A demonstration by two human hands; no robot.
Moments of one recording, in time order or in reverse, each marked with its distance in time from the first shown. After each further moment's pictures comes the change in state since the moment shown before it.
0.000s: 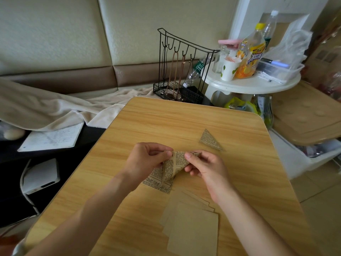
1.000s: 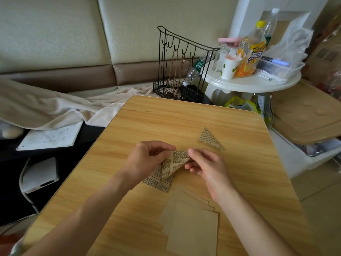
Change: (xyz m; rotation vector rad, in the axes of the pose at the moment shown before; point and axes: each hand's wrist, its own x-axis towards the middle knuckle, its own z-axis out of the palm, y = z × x) left_hand 0.004 -0.007 -0.003 0.195 -0.035 0.148; right_hand -0.002 -0.001 -0.004 0.042 0.006 0.033
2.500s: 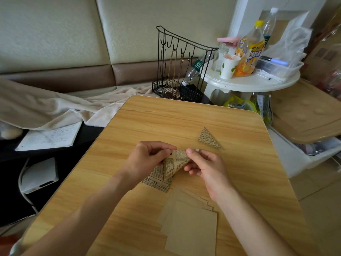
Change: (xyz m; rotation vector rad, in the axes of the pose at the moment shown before) left_hand -0.002 0.007 0.004 -0.103 -0.028 -0.029; right_hand -0.002 -0.003 0.003 -0.015 0.041 0.040
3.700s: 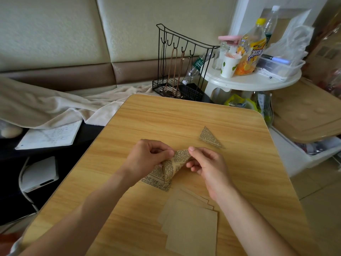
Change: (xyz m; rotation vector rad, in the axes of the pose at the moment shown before) left_hand 0.006 -0.002 -0.002 0.055 -0.014 -0.033; right_hand 0.003 0.006 0.000 0.006 0.018 -0.049
